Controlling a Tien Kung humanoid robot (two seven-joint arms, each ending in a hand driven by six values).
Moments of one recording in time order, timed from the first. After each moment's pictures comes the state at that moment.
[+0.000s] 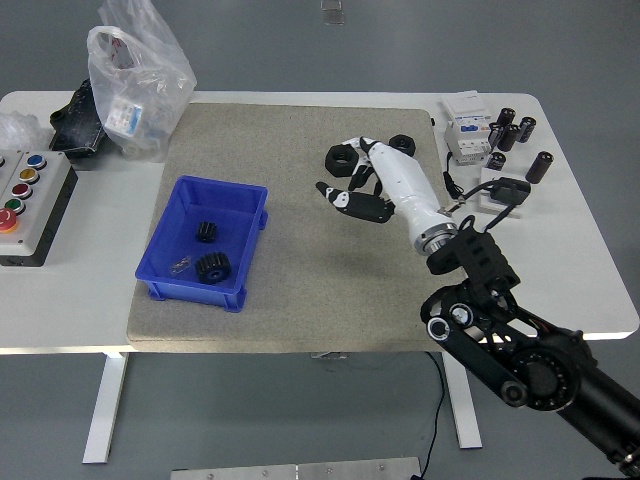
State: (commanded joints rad) left arm -0.05 0.10 -1.70 -0.18 1.52 -0.09 0.26; right arm 0.38 -0.17 0.95 1.36 -1.82 -0.40 -0.14
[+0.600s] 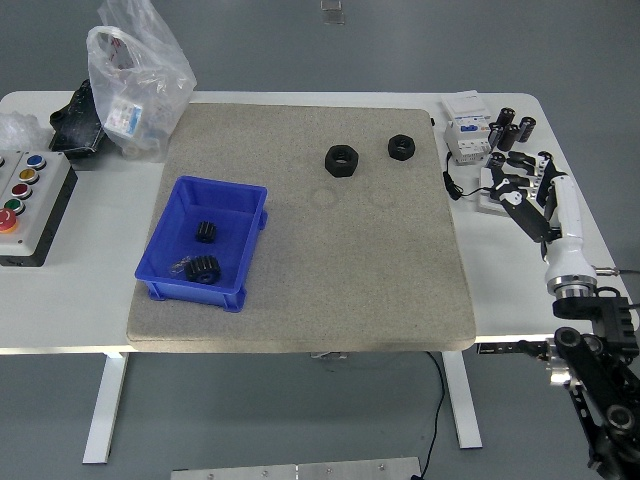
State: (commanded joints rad) left arm -0.05 0.11 -1.71 -0.18 1.54 -0.10 0.25; right arm 0.07 -0.15 1.43 1.34 -1.35 -0.36 0.29
